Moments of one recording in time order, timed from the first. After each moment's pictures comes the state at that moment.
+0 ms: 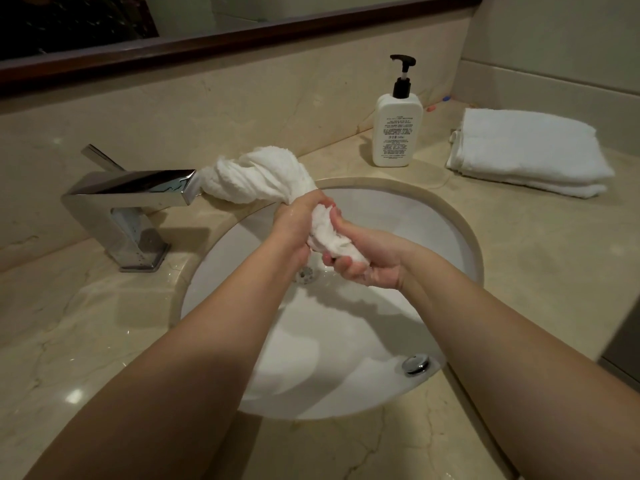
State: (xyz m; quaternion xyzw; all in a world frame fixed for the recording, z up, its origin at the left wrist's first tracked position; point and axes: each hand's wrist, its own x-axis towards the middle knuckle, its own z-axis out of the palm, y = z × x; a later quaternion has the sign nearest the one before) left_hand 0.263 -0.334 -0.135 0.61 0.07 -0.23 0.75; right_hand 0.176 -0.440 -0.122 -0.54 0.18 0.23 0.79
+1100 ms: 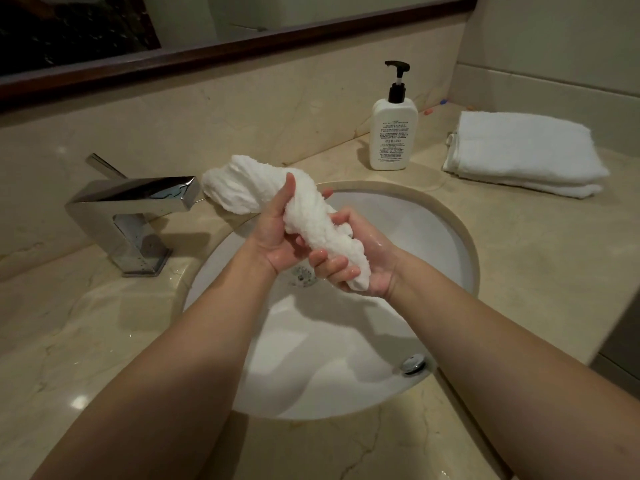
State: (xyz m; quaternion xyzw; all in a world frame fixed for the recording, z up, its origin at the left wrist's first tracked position) left_hand 0.266 -0.306 -0.133 0.46 -0.08 -0.39 0.79; right_hand 0.176 -0.439 -0.123 -0.34 0.06 0.35 0.87
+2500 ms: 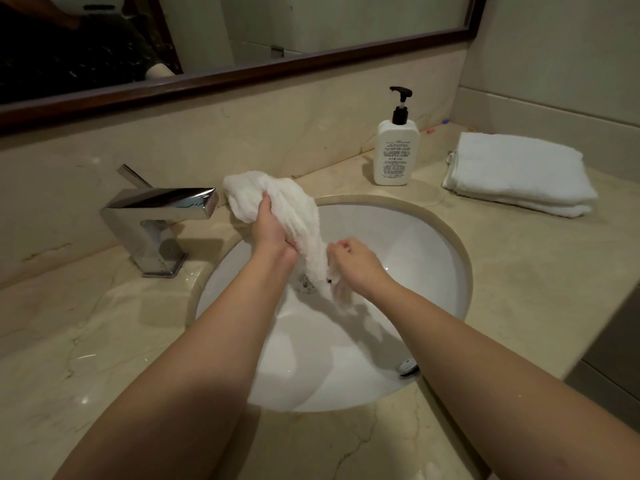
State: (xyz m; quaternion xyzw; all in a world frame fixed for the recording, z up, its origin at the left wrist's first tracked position) left_hand 0.264 -0.312 -0.121 0.44 0.16 -0.11 0.88; right_hand 0.179 -0.424 -0.147 -0.83 0.20 -0.01 0.53
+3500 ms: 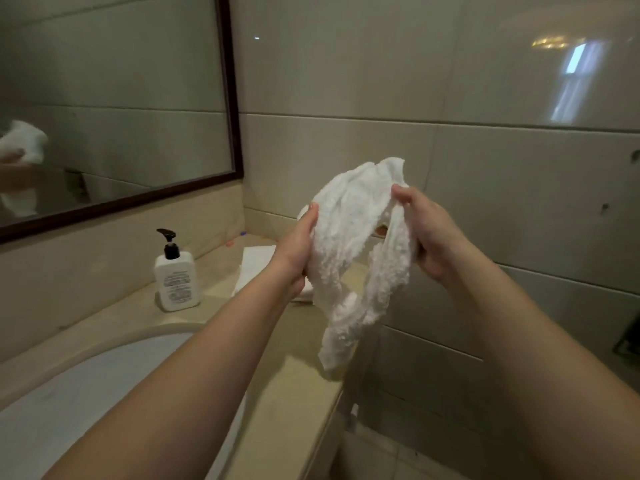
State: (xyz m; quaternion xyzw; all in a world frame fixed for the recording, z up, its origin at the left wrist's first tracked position) left_hand 0.104 -0.605 0.051 0.53 -0.29 -0.34 0.72; right_hand -0.047 -0.709 0.096 -0.61 0.23 -0.37 0.66
